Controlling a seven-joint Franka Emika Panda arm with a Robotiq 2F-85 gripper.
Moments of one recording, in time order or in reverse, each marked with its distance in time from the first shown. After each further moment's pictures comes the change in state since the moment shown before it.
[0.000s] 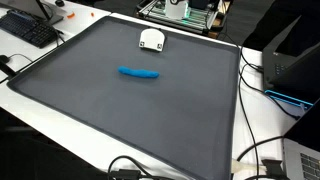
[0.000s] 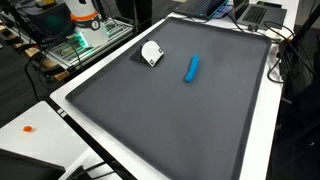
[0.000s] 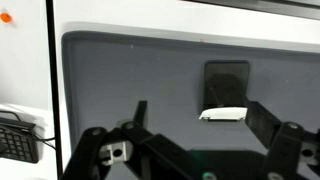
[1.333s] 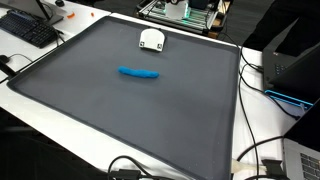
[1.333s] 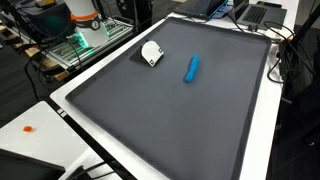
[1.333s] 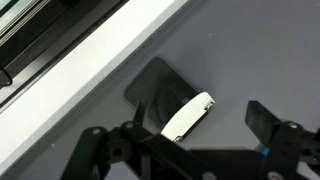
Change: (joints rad) arm 0.041 0.290 0.265 -0.007 0.411 0.202 0.870
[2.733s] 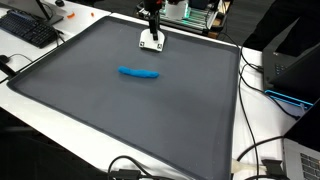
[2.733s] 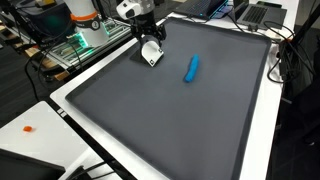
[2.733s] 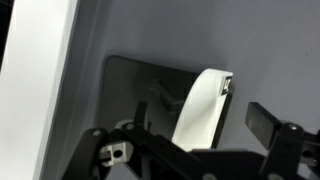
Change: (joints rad) arm 0.030 0.426 -0.001 -0.037 0.088 0.552 0.401
